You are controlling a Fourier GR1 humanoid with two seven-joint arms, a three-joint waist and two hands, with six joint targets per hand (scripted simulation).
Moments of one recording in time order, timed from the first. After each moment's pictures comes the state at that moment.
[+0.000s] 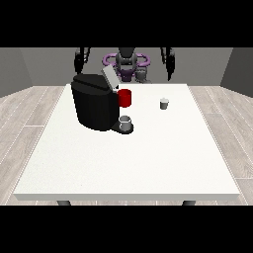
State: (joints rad) left arm -0.01 0.10 -0.03 -1.56 -0.01 -0.03 0.01; right arm 0.02 -0.14 0.00 -1.57 0.00 0.02 0.03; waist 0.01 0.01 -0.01
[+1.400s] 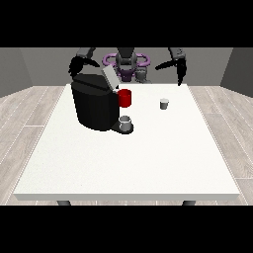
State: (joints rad) left arm -0.17 0.28 0.12 -1.40 -0.05 -0.16 -0.04; right arm -0.05 -0.03 -0.06 -1.54 -0.02 -0.09 -0.08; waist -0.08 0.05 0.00
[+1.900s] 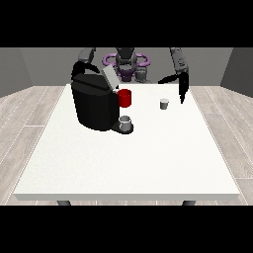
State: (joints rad) left arm -0.31 0.34 0.16 -1.11 -0.12 -0.16 -0.11; right arm -0.13 -0.01 -0.02 -1.52 -0.01 -0.13 -0.07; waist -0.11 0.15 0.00
